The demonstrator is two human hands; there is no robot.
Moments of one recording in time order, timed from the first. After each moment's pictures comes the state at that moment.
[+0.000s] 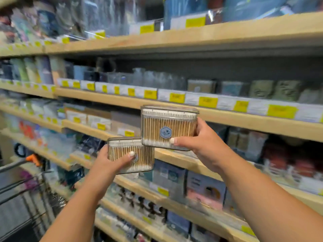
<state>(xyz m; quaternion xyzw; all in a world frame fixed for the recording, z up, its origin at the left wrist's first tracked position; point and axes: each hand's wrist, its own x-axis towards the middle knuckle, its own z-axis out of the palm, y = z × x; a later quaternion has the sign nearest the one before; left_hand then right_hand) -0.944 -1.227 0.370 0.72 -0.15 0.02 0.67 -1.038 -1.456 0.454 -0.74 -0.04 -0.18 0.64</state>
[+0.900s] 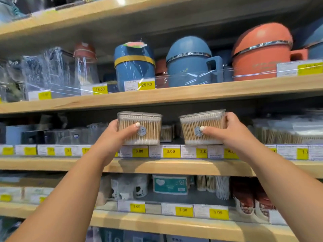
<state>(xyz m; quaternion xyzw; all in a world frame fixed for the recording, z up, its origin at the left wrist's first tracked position) -0.861 -1.360 0.570 0.63 -0.41 -0.01 0.66 -1.084 -1.574 0.572 -0.79 0.22 -0.44 0.36</state>
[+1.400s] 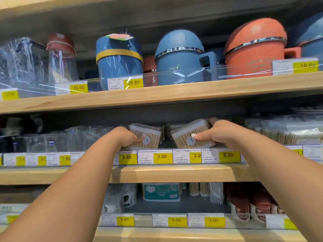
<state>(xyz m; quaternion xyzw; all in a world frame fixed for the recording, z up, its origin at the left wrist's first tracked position) -0.844 -1.437 0.599 0.89 -0.30 -0.02 0.36 -1.053 -1.611 0.594 -0.83 0.31 -0.26 0.38</state>
